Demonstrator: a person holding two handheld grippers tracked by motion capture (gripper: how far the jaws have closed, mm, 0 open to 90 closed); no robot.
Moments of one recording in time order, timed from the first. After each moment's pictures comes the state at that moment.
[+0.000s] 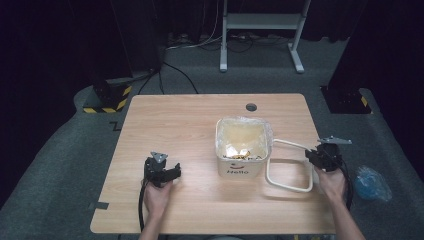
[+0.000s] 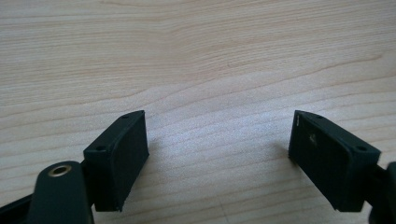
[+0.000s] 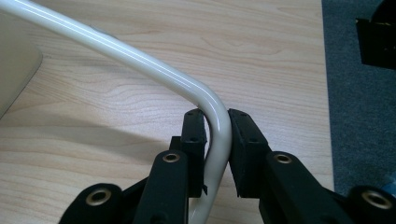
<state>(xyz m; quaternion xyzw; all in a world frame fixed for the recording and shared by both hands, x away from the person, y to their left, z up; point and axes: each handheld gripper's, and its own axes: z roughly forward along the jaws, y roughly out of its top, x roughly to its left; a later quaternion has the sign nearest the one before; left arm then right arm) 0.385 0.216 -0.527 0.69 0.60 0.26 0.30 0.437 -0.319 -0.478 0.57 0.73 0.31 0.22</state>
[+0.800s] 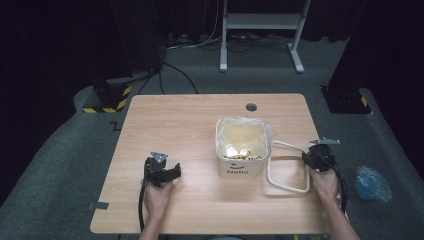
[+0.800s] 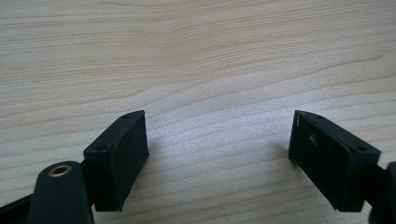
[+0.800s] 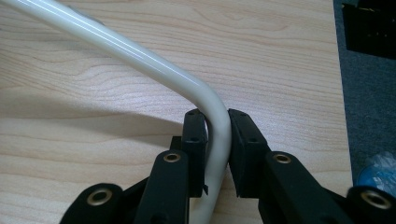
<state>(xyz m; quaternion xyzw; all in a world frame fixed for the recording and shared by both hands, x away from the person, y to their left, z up) 0.385 0.216 -0.527 0.69 0.60 0.26 0.30 0.447 -0.307 -0.497 0.58 0.74 0.26 0.24</state>
